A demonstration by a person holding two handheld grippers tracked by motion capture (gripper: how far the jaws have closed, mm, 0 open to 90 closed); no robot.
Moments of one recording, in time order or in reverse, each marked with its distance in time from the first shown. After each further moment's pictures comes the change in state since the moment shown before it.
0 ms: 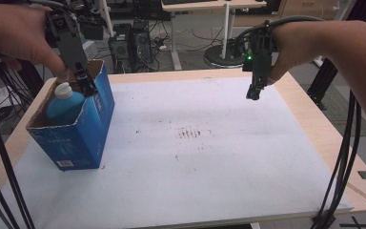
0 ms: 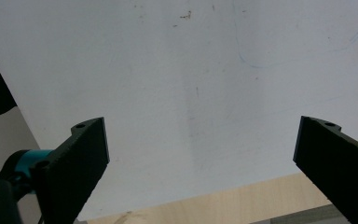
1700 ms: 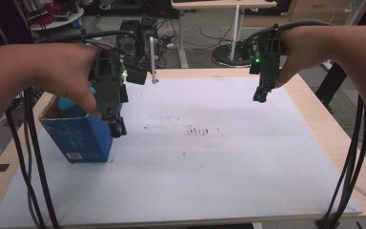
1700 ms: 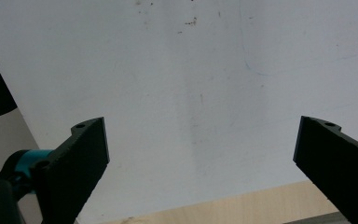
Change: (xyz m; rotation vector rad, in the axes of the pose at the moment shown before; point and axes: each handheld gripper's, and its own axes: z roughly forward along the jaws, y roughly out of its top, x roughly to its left) left arm -0.062 0.014 0.049 0.034 -0.053 0.308; right arm 0.002 0.009 0.007 0.008 0.013 -0.007
